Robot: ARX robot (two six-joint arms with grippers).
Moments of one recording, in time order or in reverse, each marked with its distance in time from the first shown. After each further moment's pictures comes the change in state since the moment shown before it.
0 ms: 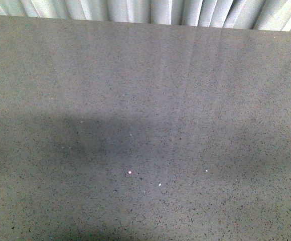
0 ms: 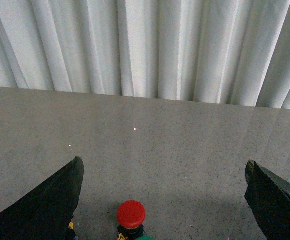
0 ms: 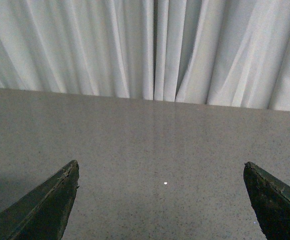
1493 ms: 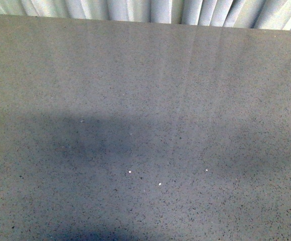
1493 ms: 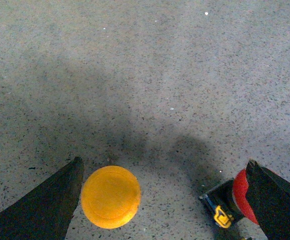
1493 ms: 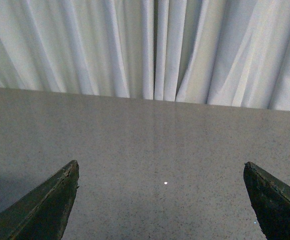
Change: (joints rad) left arm 0.479 1.479 0.296 0.660 0.326 0.103; right arm 0.000 0.000 0.000 0.000 0.000 0.000
